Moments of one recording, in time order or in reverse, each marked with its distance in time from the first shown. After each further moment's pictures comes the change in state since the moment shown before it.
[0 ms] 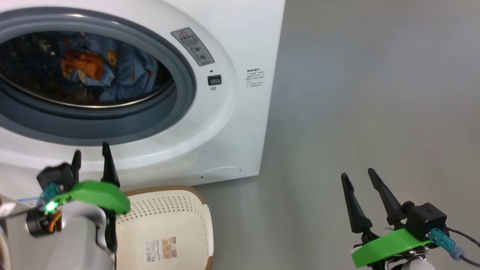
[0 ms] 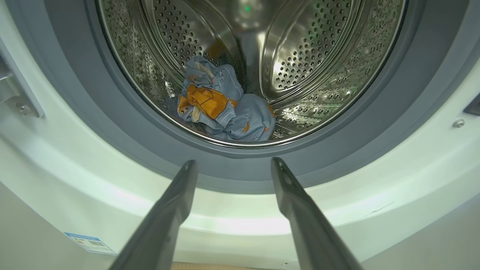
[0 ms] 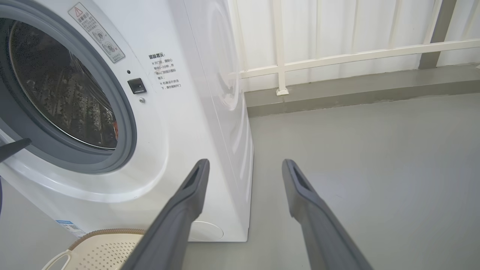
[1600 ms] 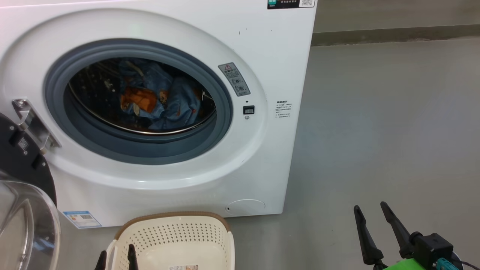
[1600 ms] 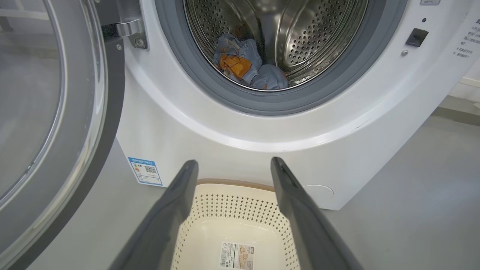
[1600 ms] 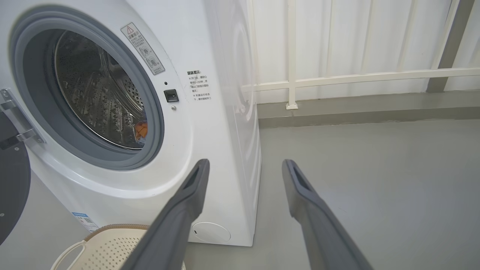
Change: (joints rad) left arm 0.610 0.002 -0.154 -0.425 -0.080 0.072 0.001; right arm 0.131 0.003 -0.059 -0.003 -0.048 0.000 0.000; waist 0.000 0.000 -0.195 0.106
